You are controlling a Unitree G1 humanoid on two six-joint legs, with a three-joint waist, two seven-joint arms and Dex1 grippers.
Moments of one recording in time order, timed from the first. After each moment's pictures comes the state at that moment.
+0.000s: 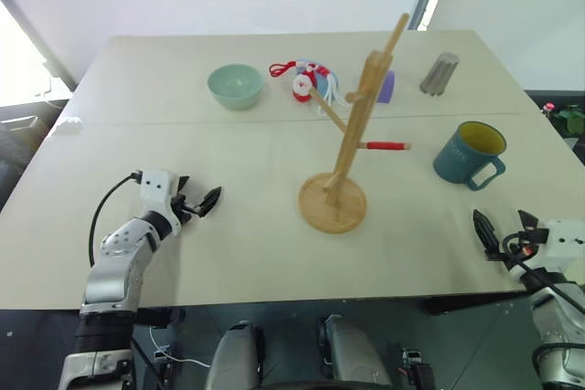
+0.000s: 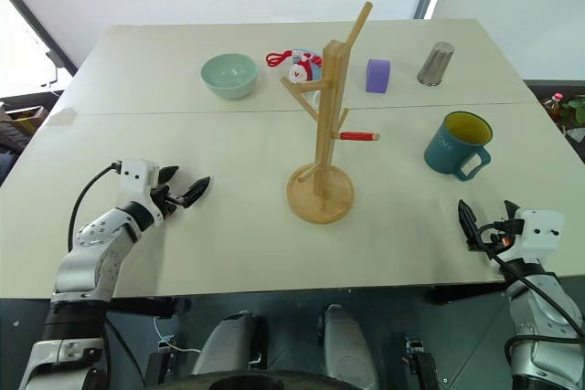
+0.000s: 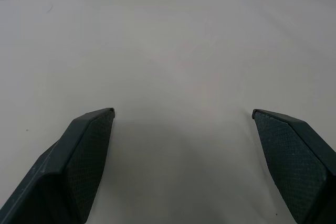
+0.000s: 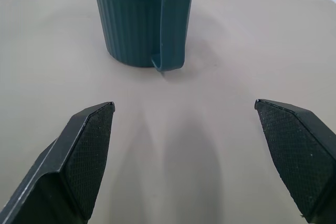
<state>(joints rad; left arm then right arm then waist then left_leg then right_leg) -0.16 0.41 0.17 0.04 -0.29 0.32 -0.52 0.18 -0.46 -0.52 0.04 0.41 0.04 0.46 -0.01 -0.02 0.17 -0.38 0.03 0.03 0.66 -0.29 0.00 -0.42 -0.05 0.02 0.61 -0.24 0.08</state>
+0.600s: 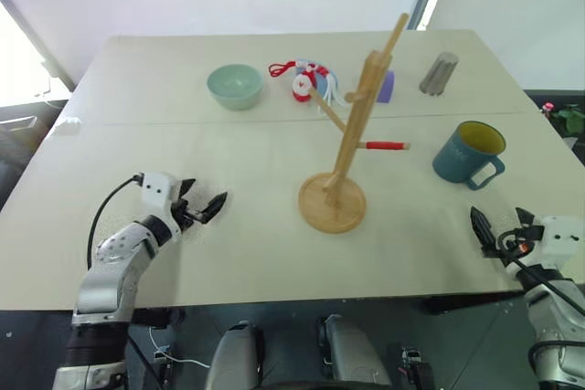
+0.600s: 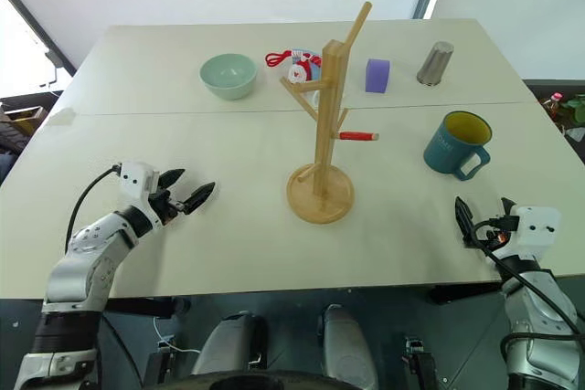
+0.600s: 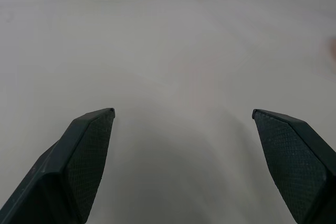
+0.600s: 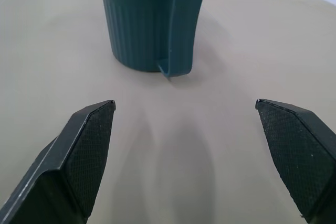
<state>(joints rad) -0.08 0.45 0.16 -0.12 -0.37 0.36 -0.63 0.18 -0.44 -0.49 -0.01 0.40 0.06 0.42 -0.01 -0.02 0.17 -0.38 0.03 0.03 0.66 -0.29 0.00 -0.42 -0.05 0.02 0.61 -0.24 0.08</state>
